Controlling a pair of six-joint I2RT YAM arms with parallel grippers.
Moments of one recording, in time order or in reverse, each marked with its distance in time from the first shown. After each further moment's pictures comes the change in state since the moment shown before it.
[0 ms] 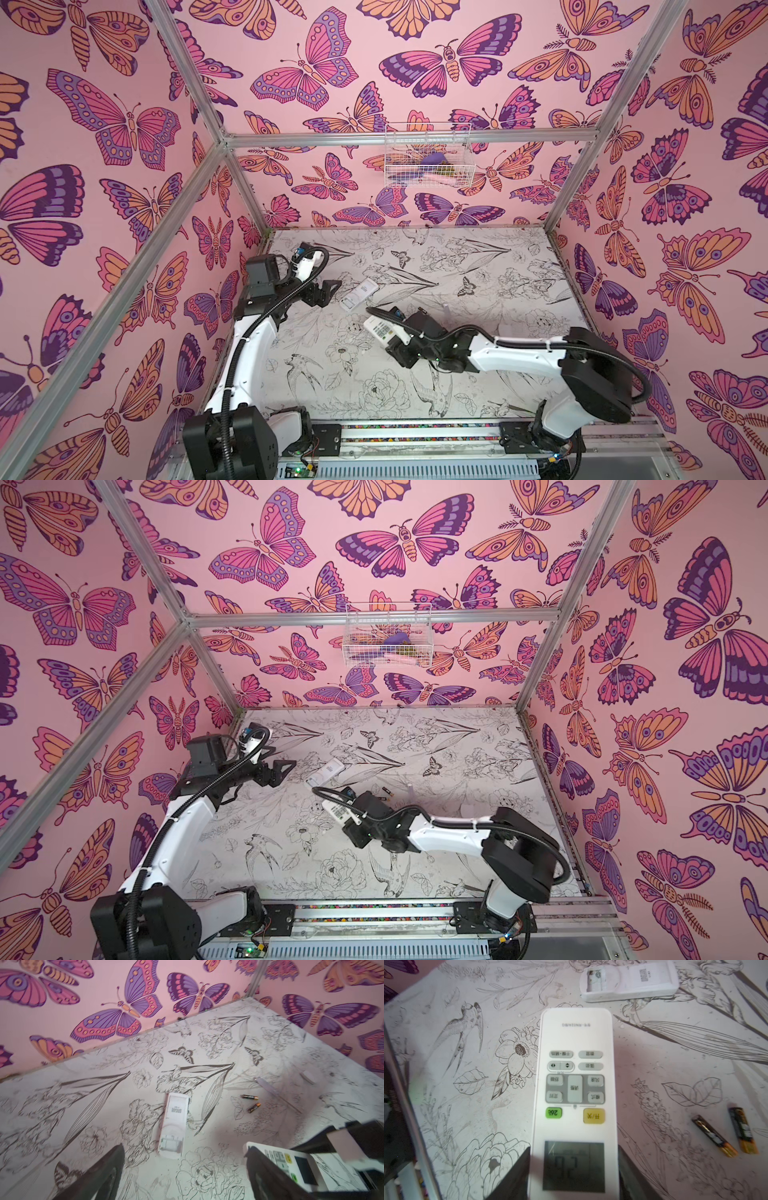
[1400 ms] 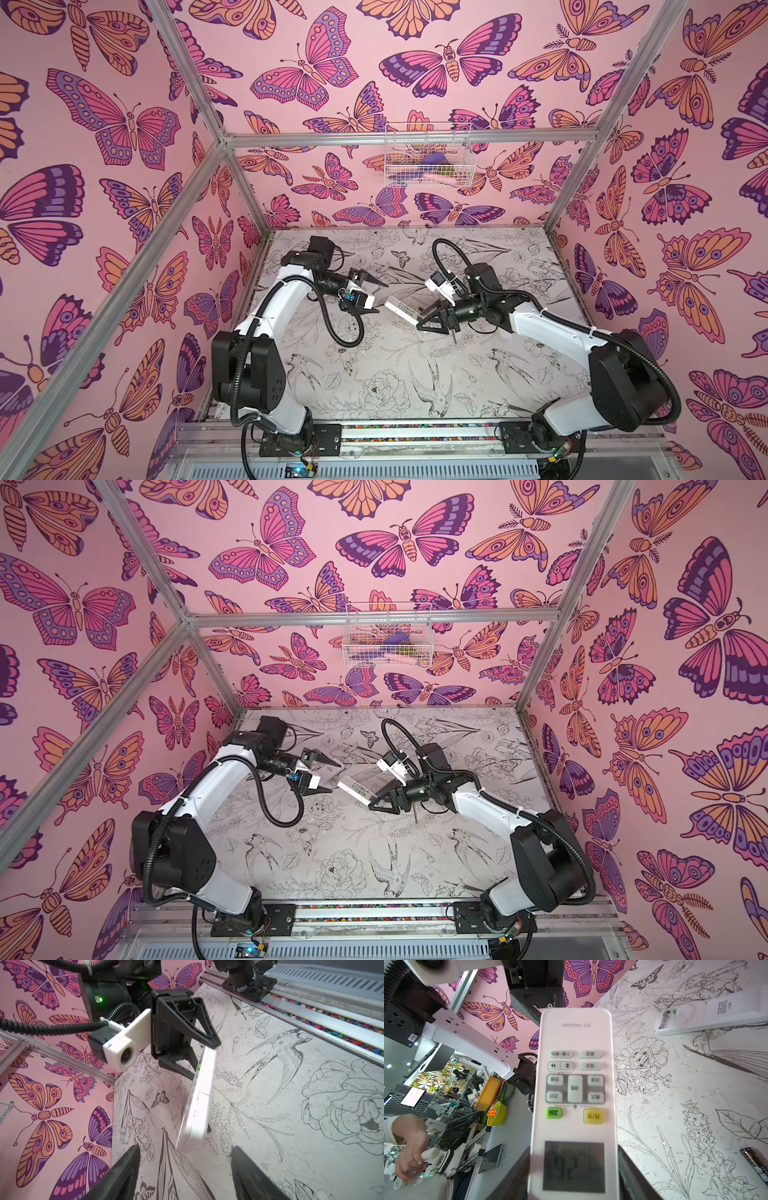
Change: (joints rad) left arm -0.342 0.391 0.365 -0.655 0.349 1.662; right arm -0.501 -0.054 0.035 -0.073 -1.091 -0.125
